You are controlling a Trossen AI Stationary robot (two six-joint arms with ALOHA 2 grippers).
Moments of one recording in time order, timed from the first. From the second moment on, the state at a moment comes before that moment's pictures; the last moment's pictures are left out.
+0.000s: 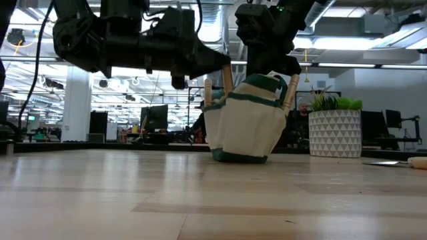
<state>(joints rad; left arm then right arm) -0.07 1.79 0.60 1.24 -0.32 -0.10 0.03 1.64 1.27 -0.67 0.10 0.64</state>
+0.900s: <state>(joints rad) -0.12 1.83 0.60 1.08 -0.34 -0.19 0.02 1.64 1.27 -0.62 0.08 0.62</state>
